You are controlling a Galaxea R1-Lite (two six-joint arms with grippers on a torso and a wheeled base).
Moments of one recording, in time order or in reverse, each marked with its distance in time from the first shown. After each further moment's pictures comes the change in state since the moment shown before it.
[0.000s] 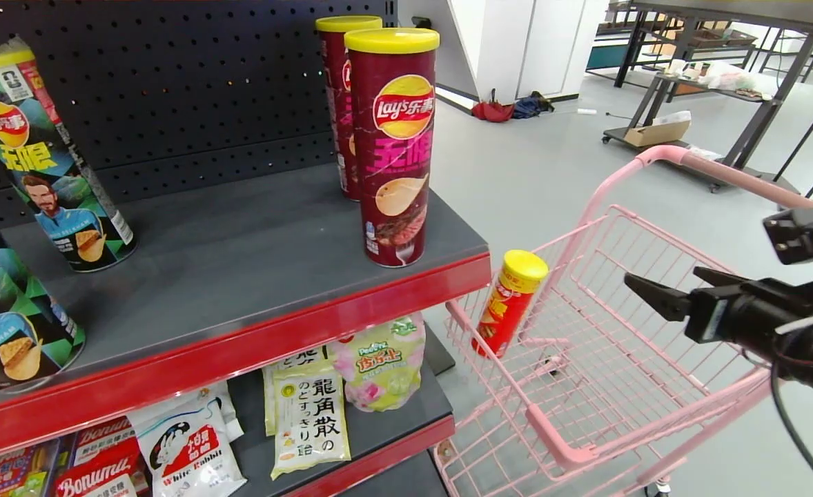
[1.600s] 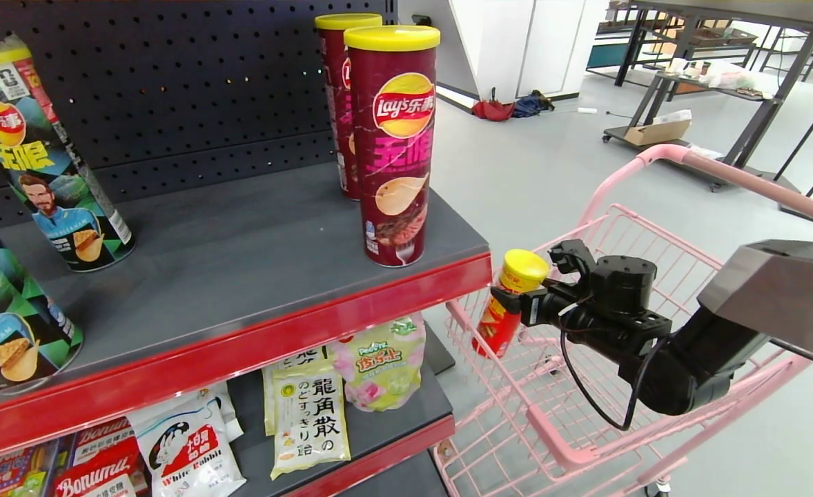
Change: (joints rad) left arm 0.000 0.000 0.000 0.000 0.008 0.027; right arm 0.125 0.761 -0.399 -0.306 0.057 0.011
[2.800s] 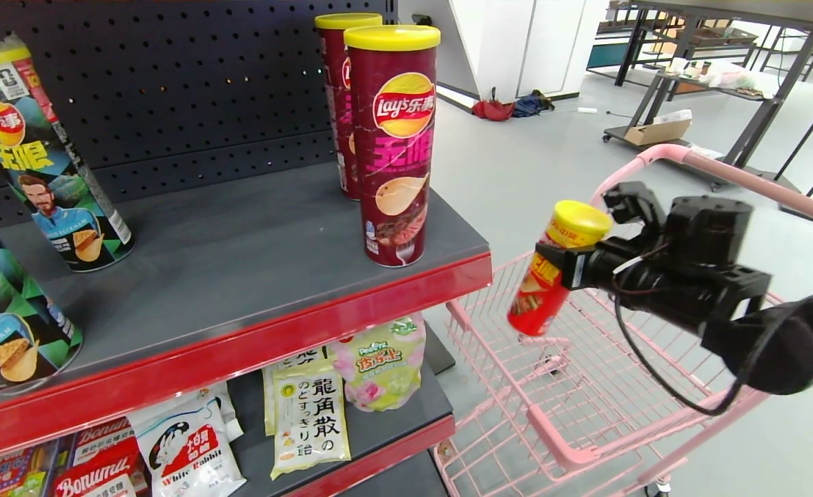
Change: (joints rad) left arm 0.000 0.000 0.000 0.000 -0.008 -0.005; right arm -0.003 -0.407 0.015 0.347 -0.047 -0.025
